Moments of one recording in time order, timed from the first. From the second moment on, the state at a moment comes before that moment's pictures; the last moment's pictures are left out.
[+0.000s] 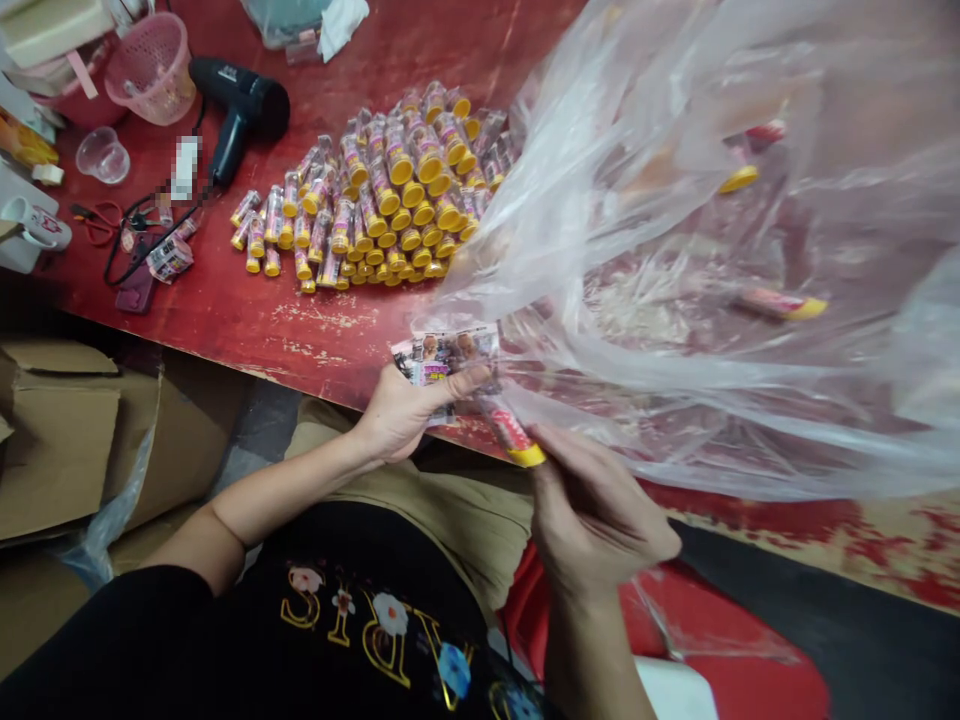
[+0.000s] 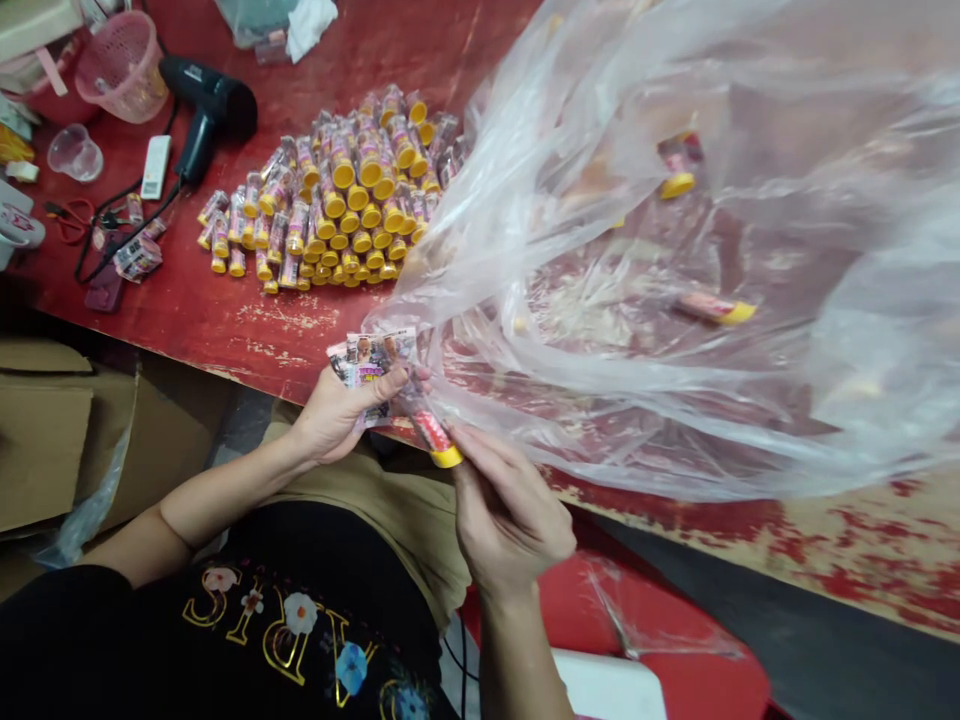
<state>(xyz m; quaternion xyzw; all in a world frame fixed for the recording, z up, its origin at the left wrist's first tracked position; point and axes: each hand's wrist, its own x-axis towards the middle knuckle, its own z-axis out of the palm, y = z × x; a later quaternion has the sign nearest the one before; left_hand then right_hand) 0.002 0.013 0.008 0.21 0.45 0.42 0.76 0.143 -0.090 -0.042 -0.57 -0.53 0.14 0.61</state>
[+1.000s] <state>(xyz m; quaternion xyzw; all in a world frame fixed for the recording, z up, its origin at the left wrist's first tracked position) 0.005 -0.013 -0.003 0.25 0.47 0.41 0.74 0.112 -0.072 -0.041 -0.63 -0.40 0.13 0.66</state>
